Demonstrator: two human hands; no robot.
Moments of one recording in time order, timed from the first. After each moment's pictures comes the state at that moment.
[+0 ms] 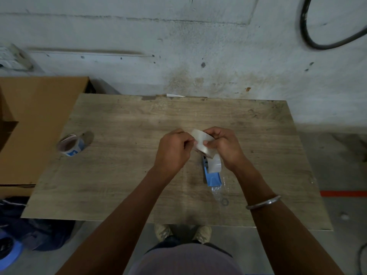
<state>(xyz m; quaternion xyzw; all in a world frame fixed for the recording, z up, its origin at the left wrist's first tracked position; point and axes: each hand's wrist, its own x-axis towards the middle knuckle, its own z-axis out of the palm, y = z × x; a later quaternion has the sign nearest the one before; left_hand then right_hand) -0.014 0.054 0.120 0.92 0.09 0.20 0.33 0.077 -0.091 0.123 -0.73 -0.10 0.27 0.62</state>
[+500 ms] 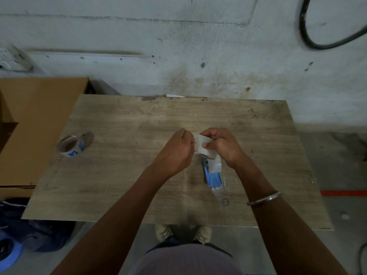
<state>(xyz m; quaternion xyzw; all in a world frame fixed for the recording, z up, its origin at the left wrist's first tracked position) -0.015 0.055 0.122 0.96 -0.04 0.15 0.22 0.083 -0.091 0.124 -0.75 -0.15 0.30 0.57</state>
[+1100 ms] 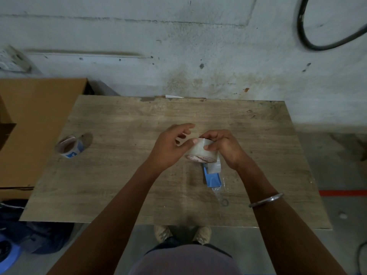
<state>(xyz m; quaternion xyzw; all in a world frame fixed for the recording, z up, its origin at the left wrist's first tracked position) -0.012 0.076 0.119 0.86 0.08 0.11 0.48 0.088 -0.097 0.116 -0.70 -0.20 0.32 0.61</state>
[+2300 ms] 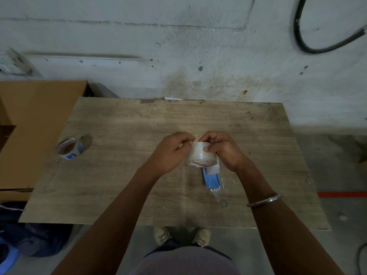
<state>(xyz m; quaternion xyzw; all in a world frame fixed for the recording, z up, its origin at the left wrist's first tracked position) -0.019 0.069 0.132 0.88 0.06 0.06 0.46 0.086 -0.101 0.108 -0.66 -0.23 0.33 0.64</state>
